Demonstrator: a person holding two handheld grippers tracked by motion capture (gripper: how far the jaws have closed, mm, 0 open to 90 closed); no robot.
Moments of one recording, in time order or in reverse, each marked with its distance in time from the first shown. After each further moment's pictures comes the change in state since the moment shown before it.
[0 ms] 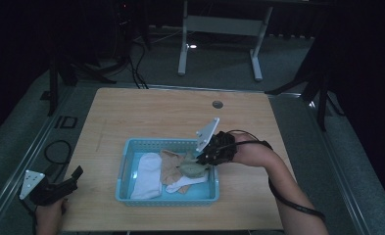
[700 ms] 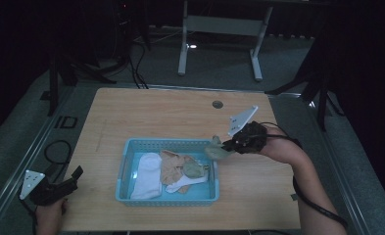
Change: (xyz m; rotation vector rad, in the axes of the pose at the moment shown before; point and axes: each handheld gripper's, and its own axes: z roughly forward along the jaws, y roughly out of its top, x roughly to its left) left arm 0.000 0.000 0.000 0.001 0.003 0.003; right arm -0.015 -0.059 -0.047 -0.033 -0.128 0.161
